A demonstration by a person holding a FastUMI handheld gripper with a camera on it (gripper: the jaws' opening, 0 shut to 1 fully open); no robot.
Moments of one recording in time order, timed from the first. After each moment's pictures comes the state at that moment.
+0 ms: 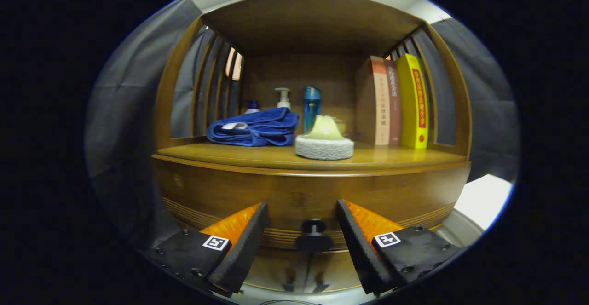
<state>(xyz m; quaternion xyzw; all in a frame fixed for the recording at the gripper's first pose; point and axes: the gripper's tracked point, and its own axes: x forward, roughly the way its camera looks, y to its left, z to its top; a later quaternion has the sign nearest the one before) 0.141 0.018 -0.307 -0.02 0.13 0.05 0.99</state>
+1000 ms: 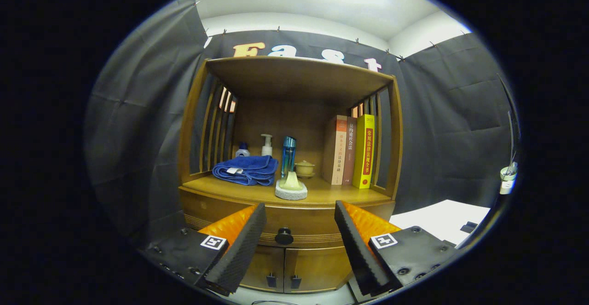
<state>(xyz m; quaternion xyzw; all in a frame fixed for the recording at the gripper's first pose) 0.041 -0.011 -0.142 -0.08 0.03 -0.01 1.00</state>
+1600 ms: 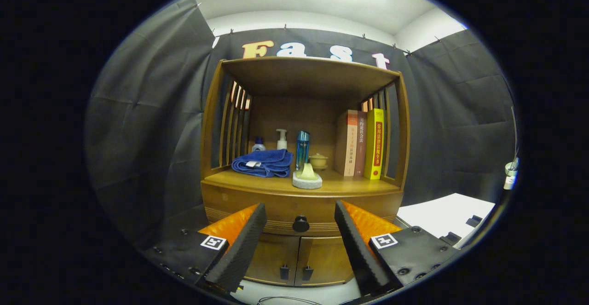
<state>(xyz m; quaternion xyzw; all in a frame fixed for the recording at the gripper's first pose) 0.009 0.014 -0.161 -0.06 0.06 0.03 1.00</state>
